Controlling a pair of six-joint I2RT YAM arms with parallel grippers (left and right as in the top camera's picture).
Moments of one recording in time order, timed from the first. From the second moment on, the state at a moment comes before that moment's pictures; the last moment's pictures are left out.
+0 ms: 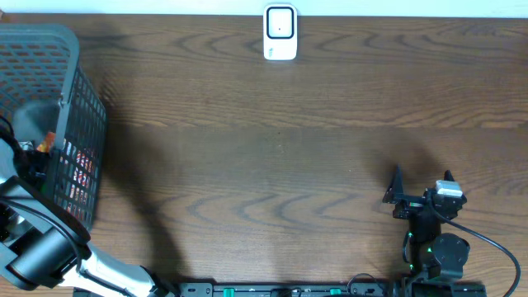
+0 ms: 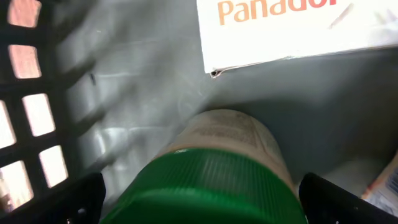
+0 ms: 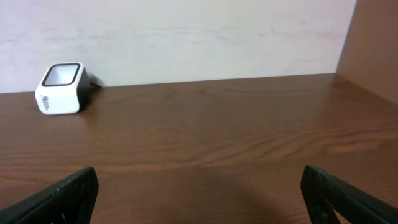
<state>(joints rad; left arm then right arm) 0.78 1.90 1.41 -1.01 -0.27 -0.66 -0.09 0.01 0.01 -0.07 0.02 0.04</state>
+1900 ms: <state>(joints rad) 0.36 1.20 1.71 -0.97 0.38 -0.77 -0.09 0.01 0.01 -0.07 0.02 0.04</state>
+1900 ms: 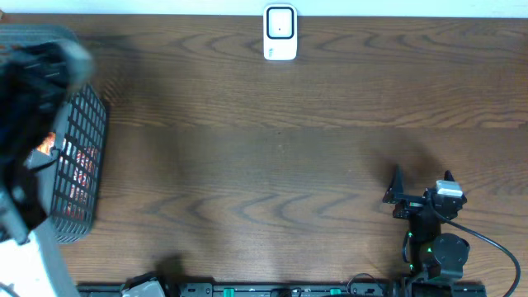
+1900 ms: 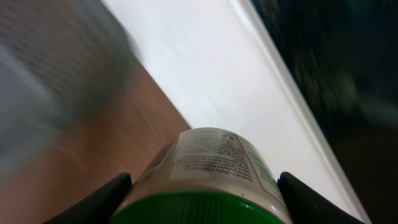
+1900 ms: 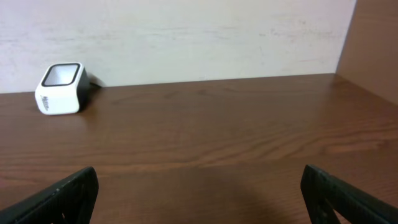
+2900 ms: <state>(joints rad) -0.57 2.13 1.64 -1.01 -0.07 -1.56 -0.09 0.01 0.01 -0.07 0.02 0.04</state>
